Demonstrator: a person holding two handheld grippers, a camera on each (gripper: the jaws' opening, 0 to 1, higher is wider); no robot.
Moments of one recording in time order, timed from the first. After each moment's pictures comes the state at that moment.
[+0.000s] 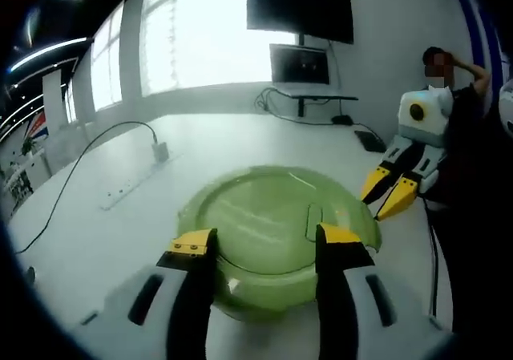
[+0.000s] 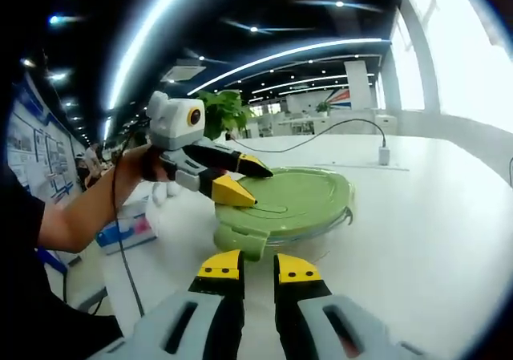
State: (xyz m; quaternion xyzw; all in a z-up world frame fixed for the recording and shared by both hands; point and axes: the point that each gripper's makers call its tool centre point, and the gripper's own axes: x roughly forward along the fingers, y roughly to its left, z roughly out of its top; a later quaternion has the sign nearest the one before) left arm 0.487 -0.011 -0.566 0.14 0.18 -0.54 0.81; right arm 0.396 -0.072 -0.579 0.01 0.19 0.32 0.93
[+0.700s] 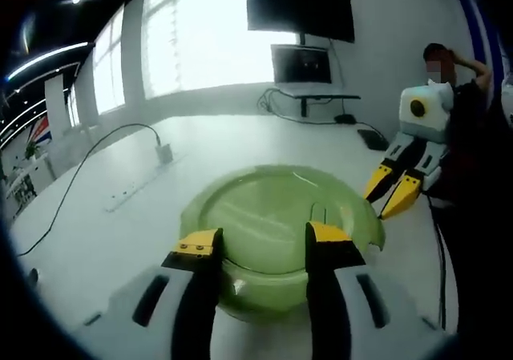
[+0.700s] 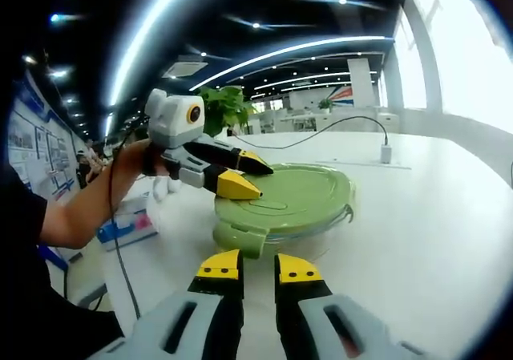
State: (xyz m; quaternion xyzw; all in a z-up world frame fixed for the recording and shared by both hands) left arm 0.491 -0.008 -0.566 0.14 0.16 -0.53 0.82; right arm 0.397 -0.073 -0.582 0.01 0.19 0.32 0.93
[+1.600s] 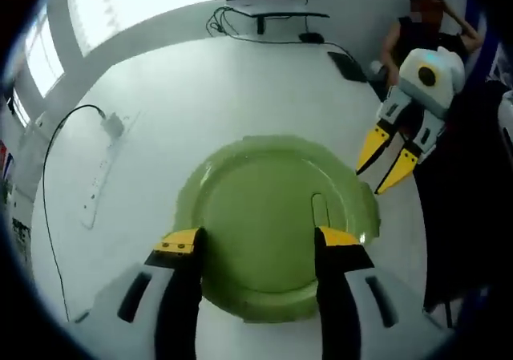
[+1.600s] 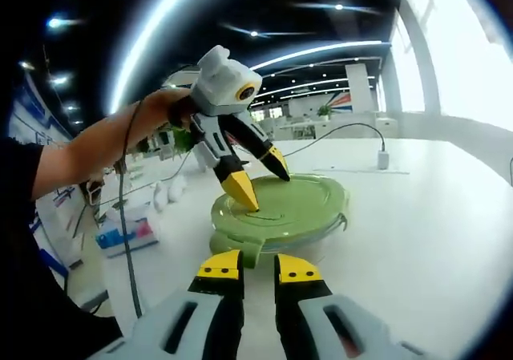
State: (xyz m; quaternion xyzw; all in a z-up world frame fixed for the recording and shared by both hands) left arm 0.498 -0.034 -0.573 0.32 0.36 -0.59 0.65; right arm 0.403 -0.081 -0.573 0.02 0.17 0.32 0.93
